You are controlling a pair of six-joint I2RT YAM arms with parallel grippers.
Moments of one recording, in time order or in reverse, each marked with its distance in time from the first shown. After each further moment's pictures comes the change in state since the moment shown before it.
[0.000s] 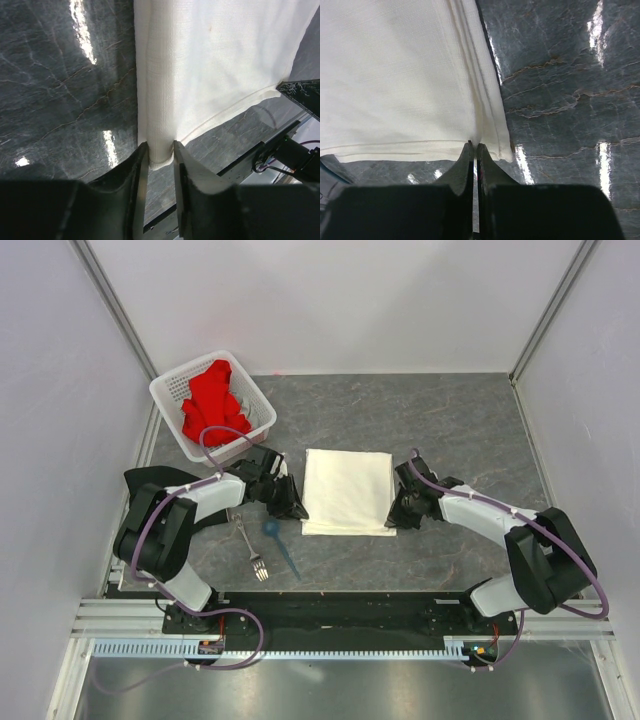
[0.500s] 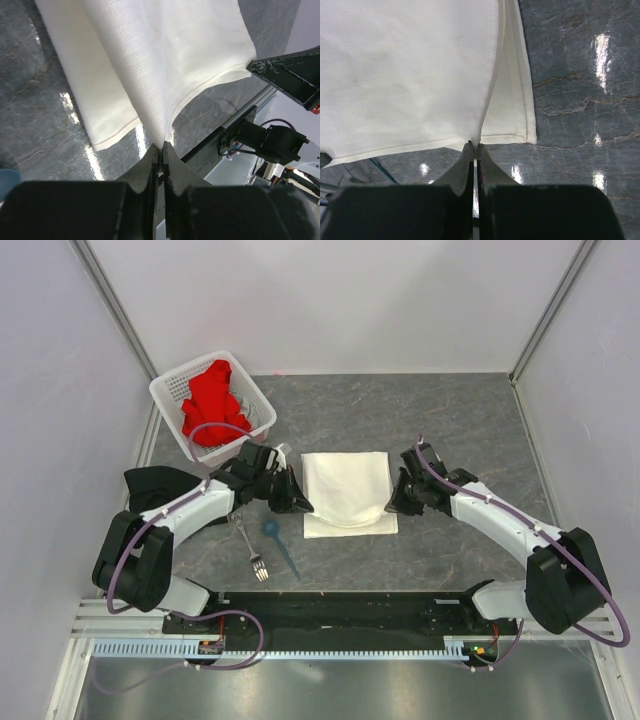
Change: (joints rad) left arm -0.013 -0.180 -0.005 0.004 0.088 -0.061; right arm -0.003 -0.108 0.108 -0.078 0.000 -0.084
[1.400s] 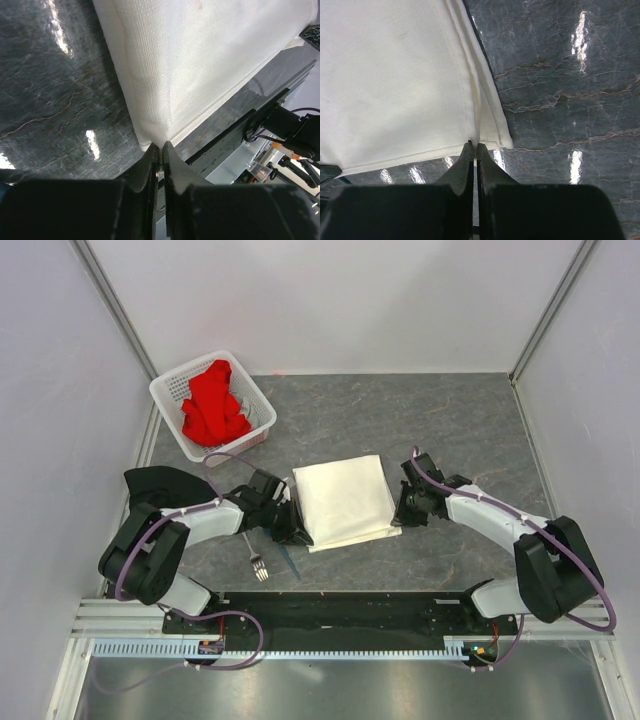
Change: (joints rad) left arm -0.087 0.042 -0.216 0.119 -0.019 -0.095; right arm -0.030 0.055 -0.083 0.013 -0.011 -0.080
